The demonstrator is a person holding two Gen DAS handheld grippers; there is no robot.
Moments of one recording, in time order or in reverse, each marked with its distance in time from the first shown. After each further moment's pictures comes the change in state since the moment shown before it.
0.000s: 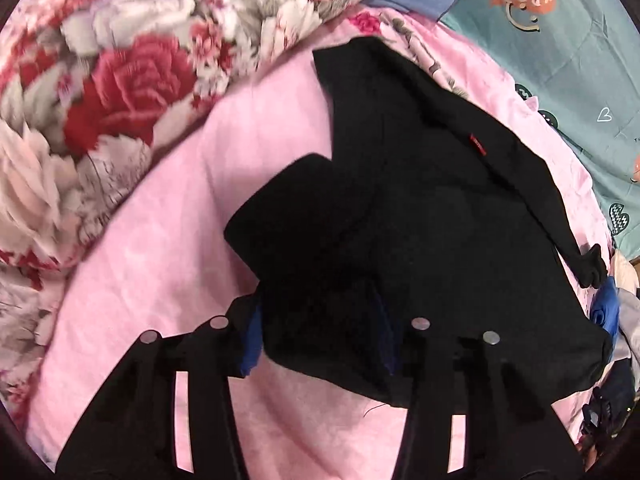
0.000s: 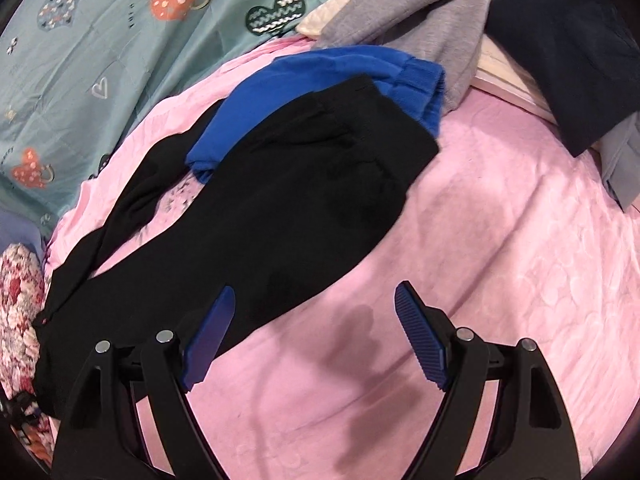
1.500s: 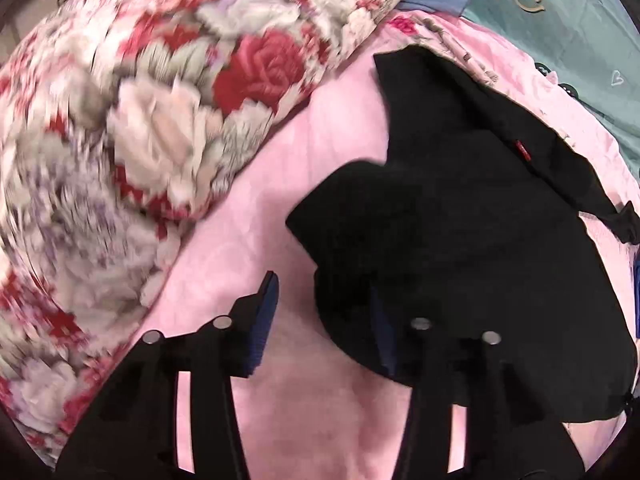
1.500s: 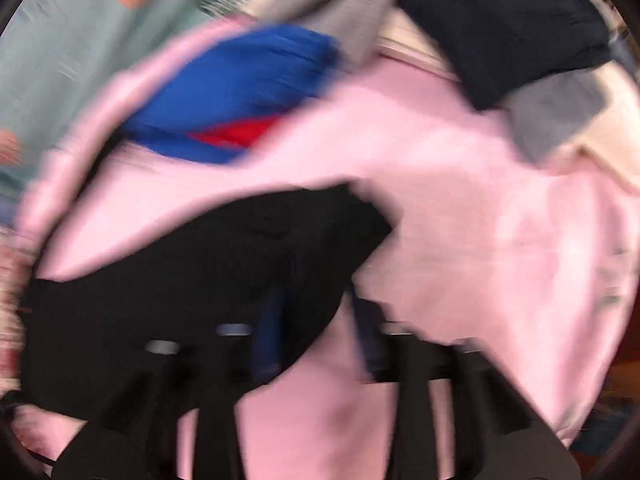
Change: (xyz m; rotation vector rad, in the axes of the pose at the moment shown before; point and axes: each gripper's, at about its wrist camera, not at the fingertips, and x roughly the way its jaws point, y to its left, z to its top) left arm -0.044 0.044 -0.045 0.077 -0.049 0.165; right arm -0.046 -0.057 -0.029 -0.067 0.090 -0.318
